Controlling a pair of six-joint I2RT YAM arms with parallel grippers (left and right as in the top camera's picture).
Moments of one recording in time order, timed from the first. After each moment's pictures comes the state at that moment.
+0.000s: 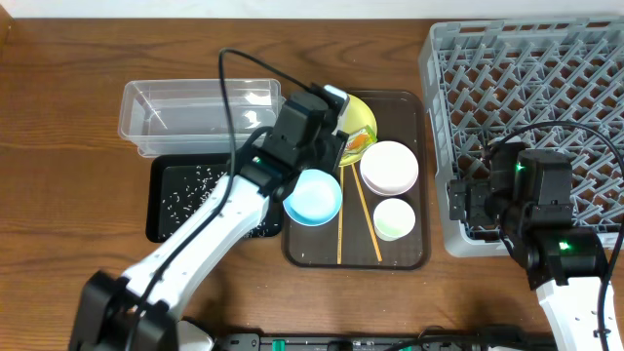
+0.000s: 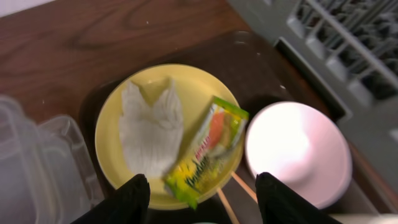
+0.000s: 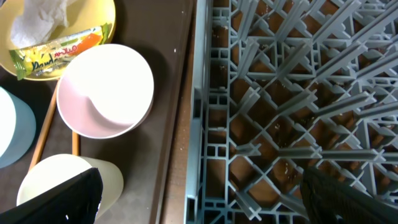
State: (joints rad) left arm -0.56 1.56 1.13 -0.31 0.03 -0.08; right arm 0.05 0.97 0.84 -0.75 -0.06 0.00
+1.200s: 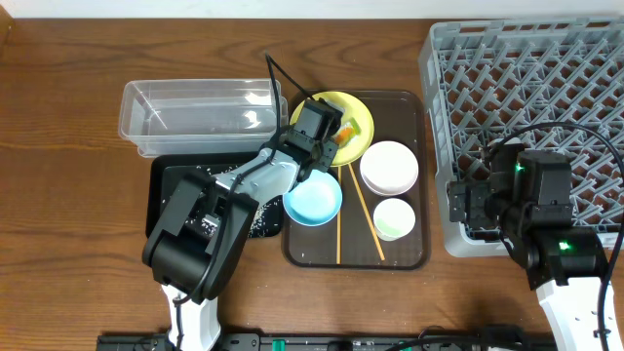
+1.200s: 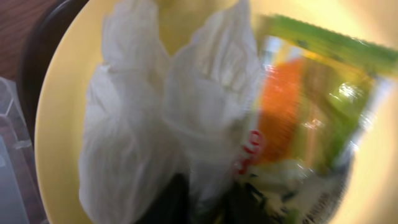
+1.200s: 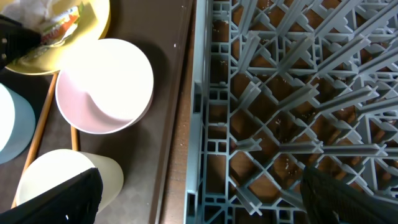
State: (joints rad) left arm -0.50 1.99 1.13 -0.07 -0.08 0.01; right arm 0.05 0.97 0.84 -0.76 -0.06 0.00
